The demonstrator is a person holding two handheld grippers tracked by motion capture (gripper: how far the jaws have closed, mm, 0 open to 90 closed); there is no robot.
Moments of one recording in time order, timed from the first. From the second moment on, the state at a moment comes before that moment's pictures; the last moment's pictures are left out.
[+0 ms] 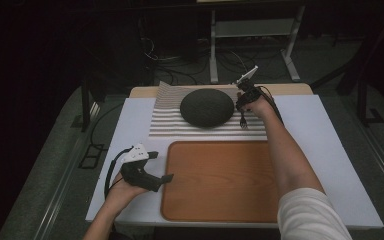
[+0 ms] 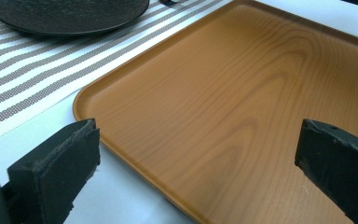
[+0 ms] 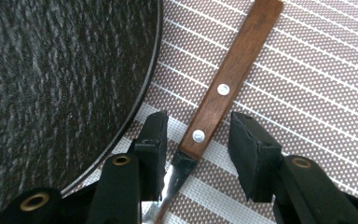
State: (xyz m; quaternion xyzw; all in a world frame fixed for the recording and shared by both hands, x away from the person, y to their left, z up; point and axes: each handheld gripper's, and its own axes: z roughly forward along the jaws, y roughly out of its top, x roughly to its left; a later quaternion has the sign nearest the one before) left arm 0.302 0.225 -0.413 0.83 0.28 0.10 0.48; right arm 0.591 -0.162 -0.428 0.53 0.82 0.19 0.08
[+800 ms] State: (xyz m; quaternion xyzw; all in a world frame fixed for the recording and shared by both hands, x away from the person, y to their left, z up) left arm 0.301 0.226 -0.412 0.83 0.28 0.10 0.48; right arm 0.592 -0.161 -0.427 0.53 0.83 0.16 0.09
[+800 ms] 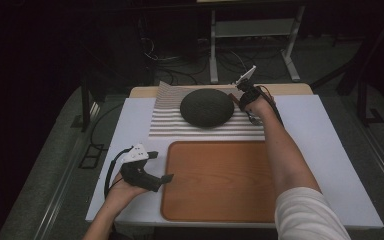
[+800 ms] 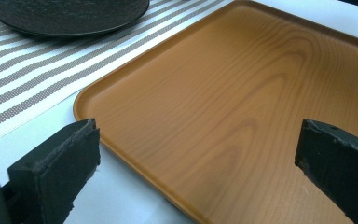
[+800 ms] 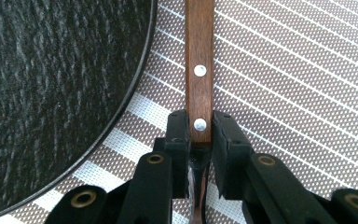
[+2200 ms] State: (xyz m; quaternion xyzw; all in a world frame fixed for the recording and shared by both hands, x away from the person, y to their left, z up) left arm 0.302 0.228 -0.412 0.82 0.29 0.10 0.48; right arm 0.521 -0.212 -0.369 0.50 0.81 0.31 0.07
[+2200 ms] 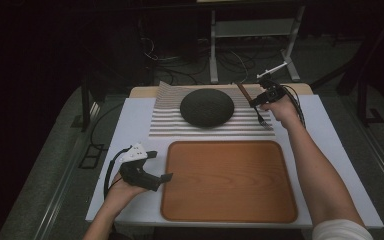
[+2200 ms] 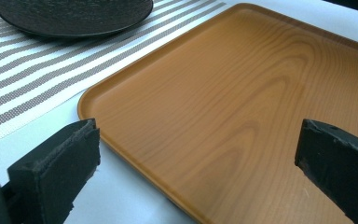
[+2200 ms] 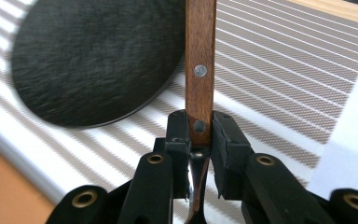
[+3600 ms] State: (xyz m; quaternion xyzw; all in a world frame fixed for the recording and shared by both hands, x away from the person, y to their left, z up) left arm 0.344 0.182 -0.388 0.80 0.30 0.10 0.51; right arm 0.369 -0.187 -0.370 0.34 0.82 0.46 0.05
